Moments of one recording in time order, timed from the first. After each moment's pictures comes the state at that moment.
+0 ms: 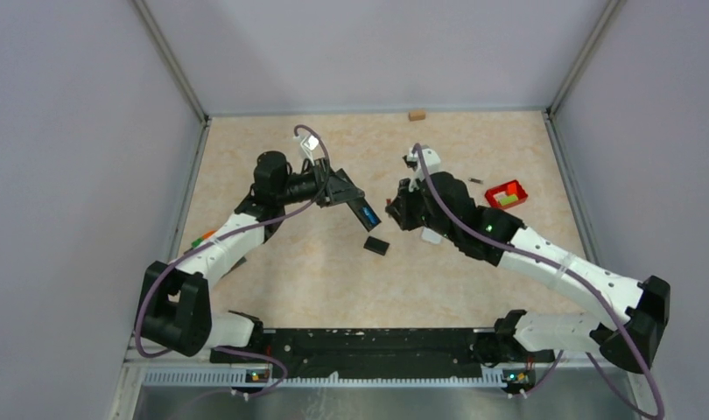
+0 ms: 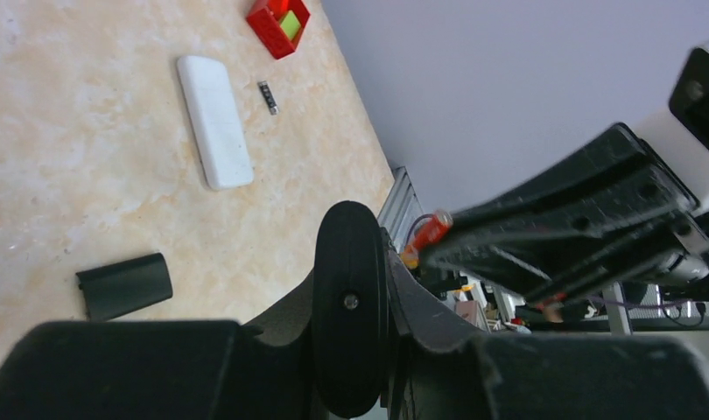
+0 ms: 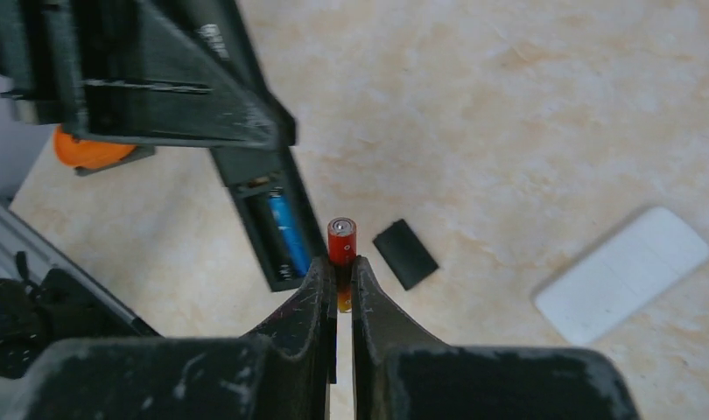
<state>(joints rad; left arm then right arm) -0.35 1.34 0.84 0.29 0.83 -0.91 0.87 1.15 1.07 -0.42 0.22 0.42</state>
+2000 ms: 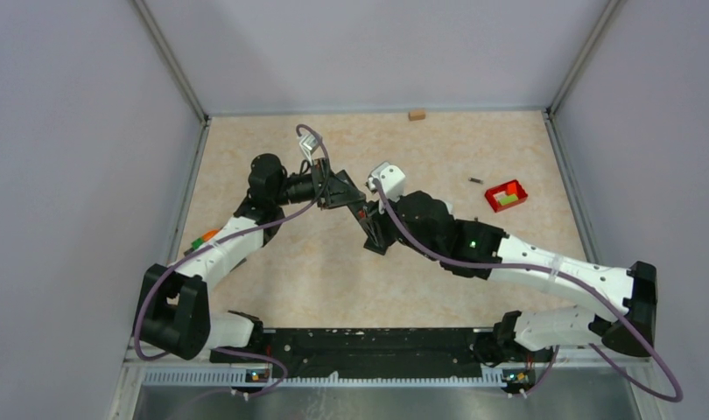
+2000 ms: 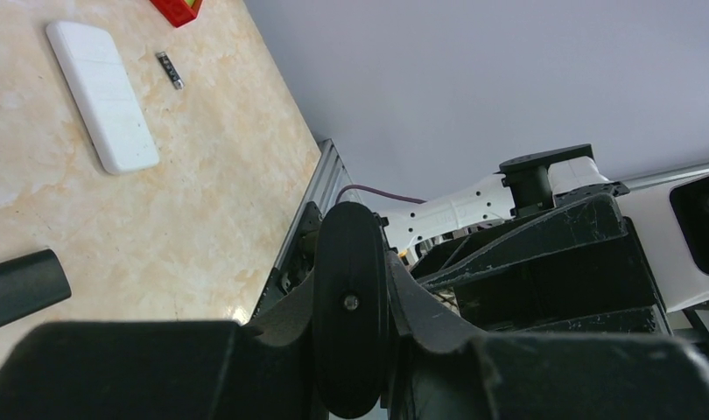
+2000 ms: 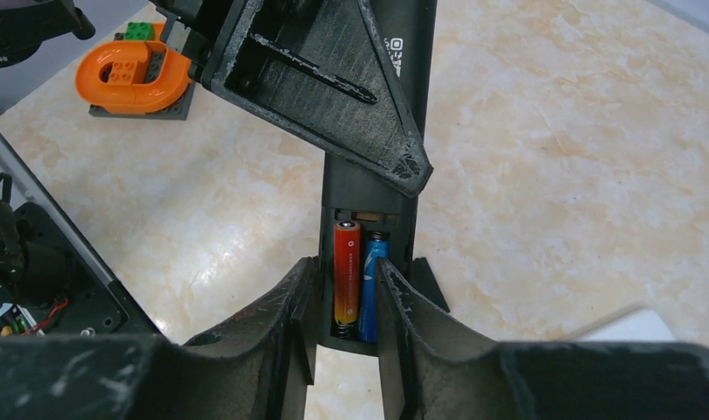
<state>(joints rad) -0.35 1.32 0.80 0.49 0.99 -1.12 1.14 1.20 1.11 -0.28 0.33 0.18</state>
